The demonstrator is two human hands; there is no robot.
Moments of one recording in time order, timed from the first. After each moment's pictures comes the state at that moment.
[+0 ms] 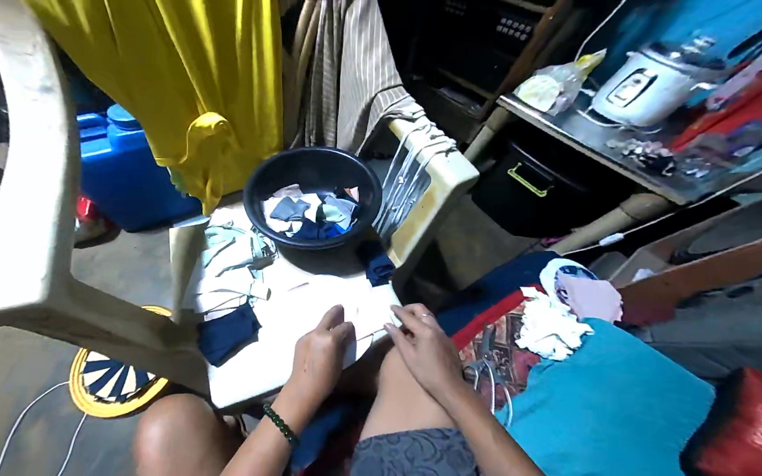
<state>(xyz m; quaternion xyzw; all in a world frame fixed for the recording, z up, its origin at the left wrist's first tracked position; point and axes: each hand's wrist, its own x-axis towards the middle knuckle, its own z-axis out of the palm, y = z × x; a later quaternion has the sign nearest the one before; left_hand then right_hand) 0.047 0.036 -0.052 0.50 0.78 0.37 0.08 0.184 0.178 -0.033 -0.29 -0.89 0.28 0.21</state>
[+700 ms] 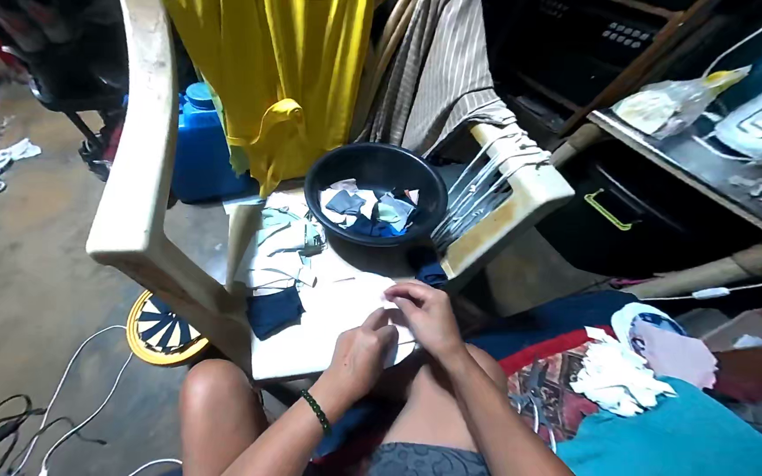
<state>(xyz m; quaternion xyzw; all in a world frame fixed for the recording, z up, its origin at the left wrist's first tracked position) 0.050 0.033 -0.051 0.50 0.76 0.40 0.09 0.100 0.170 -0.005 -0.17 -0.85 0.45 0.22</state>
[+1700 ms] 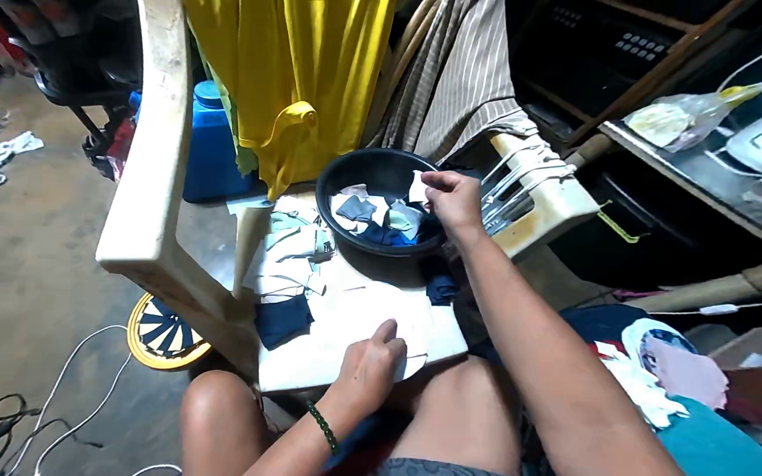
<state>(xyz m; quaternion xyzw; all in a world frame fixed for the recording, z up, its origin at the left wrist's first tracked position) 0.047 0.031 -0.042 0.49 0.77 0.37 0.16 -0.031 0.280 0.057 -0.26 -0.83 0.42 0.27</state>
